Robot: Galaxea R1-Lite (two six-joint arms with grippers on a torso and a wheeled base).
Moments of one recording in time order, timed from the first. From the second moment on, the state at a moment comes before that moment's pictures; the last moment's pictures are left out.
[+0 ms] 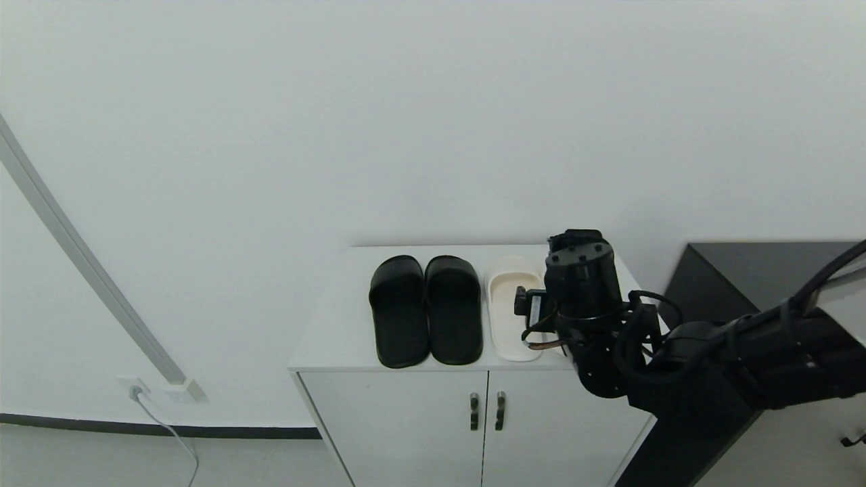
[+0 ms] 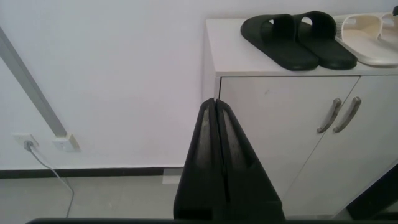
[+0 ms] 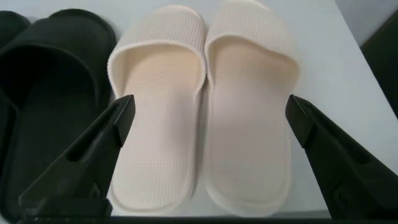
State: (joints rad) left arm 0.00 0.00 0.00 0.00 0.02 0.00; right arm 0.76 1.97 -1.05 -0.56 -0.75 0.33
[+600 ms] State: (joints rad) left arm 0.00 0.00 0.00 0.00 0.02 0.00; right arm 0.70 2.12 -1.15 -0.62 -0.74 0.28
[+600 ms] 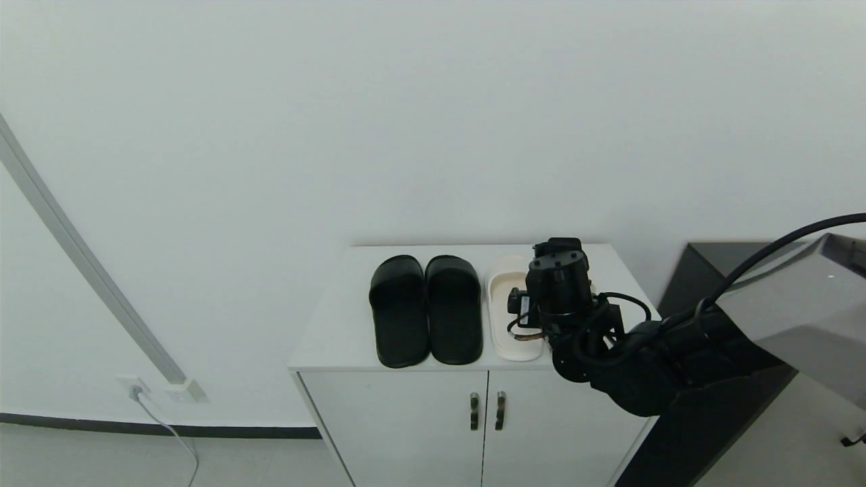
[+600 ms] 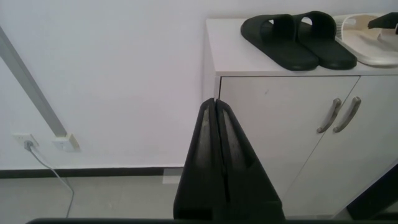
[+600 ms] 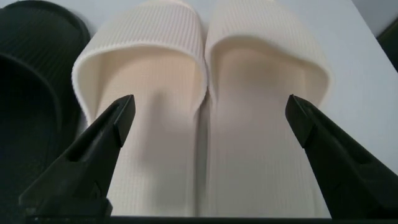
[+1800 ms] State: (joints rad) left arm 0.00 0.00 0.00 0.00 0.02 0.00; right arm 0.62 2.28 -1.31 -0.70 -0.67 0.20
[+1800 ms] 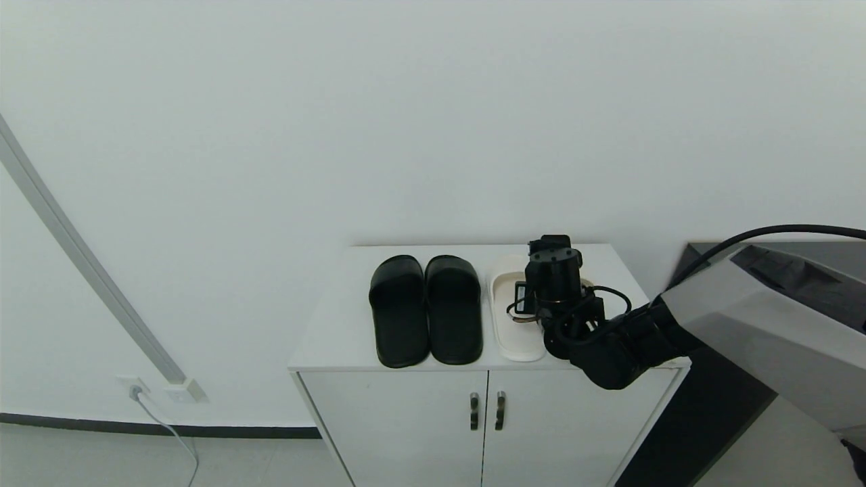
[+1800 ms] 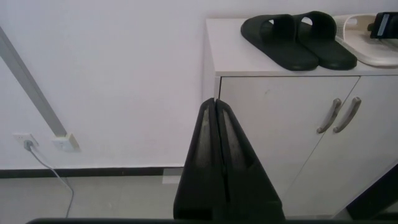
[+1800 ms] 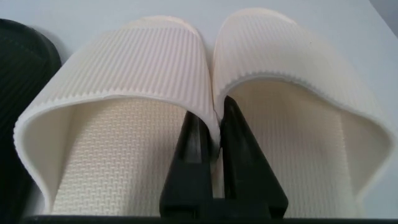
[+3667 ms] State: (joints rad) left arm 0.00 0.00 0.00 0.00 0.02 0.00; right arm 0.82 1.62 -0.64 -0.73 -0.28 0.14
